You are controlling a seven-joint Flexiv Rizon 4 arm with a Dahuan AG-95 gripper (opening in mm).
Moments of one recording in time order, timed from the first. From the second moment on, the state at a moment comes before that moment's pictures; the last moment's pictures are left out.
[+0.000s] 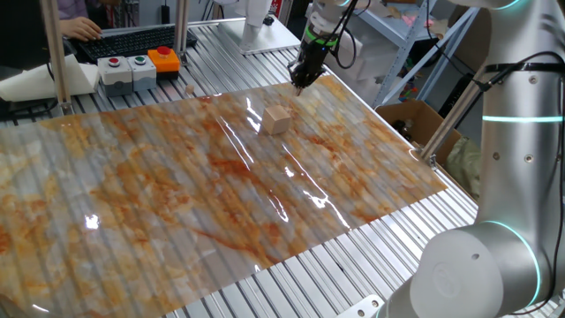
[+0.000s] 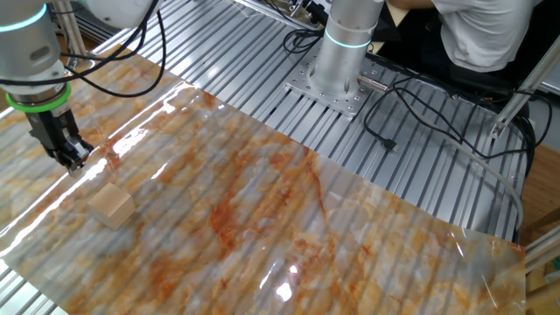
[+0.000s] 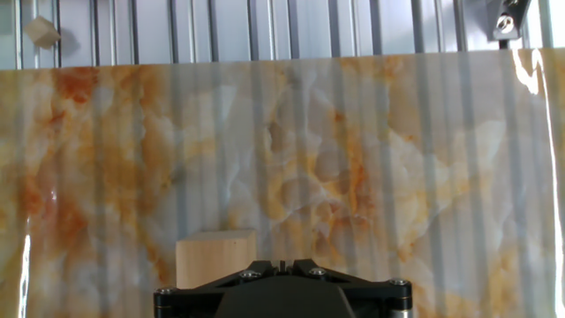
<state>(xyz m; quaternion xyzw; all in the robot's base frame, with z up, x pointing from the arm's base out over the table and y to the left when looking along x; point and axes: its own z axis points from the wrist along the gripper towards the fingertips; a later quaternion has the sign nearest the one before) 0.693 -0.270 0.103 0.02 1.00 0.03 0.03</state>
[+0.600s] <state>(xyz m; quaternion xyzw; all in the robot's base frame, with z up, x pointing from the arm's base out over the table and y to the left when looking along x) 0.690 -0.271 0.099 0.02 1.00 0.03 0.04</state>
